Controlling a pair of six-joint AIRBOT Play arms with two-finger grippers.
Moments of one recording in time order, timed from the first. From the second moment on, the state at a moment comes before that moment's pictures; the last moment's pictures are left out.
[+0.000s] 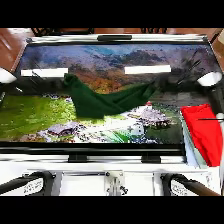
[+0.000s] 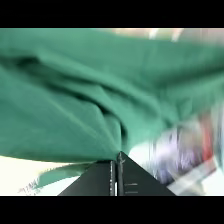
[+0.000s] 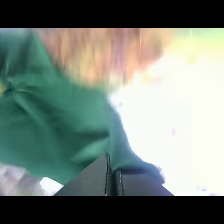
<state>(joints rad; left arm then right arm) 0.04 -1.28 1.38 0.78 -1.18 -1.28 -0.07 -1.26 1.24 -0.81 1.01 1.33</state>
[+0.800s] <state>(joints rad) 0.39 -0.81 2.03 0.83 -1.15 -1.46 -0.19 -0.65 1.67 -1.11 0.93 1.71</state>
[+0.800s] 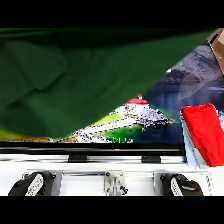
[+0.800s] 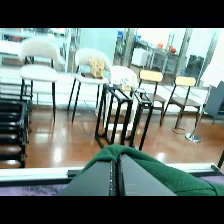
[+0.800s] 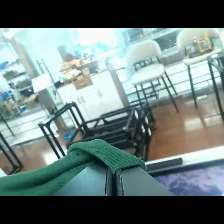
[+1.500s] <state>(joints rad) 0.37 -0.77 1.45 0.83 -1.59 -1.46 -0.19 -0.67 1.31 -1.36 1.66 1.70</state>
